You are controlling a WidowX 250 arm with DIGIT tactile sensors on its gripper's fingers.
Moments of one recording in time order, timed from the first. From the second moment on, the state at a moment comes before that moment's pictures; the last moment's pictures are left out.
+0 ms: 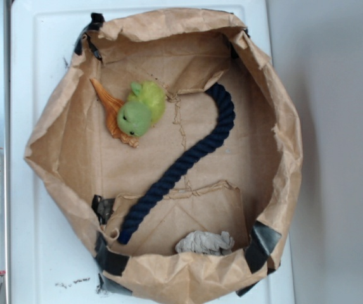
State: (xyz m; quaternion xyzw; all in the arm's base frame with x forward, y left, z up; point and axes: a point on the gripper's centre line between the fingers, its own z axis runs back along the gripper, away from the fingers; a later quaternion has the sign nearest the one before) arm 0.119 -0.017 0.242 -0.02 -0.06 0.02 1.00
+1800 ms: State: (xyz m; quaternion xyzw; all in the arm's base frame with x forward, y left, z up) arm 0.318 0.074 0.142 -0.01 -0.13 0.08 0.99
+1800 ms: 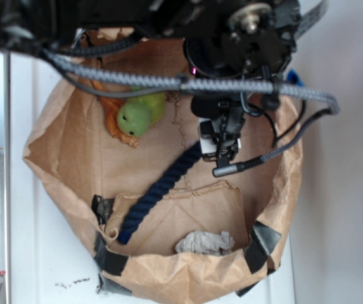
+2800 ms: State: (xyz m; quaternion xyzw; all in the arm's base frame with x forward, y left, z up) arm 0.332 0.082 0.104 -0.02 -0.14 -0.02 0.99
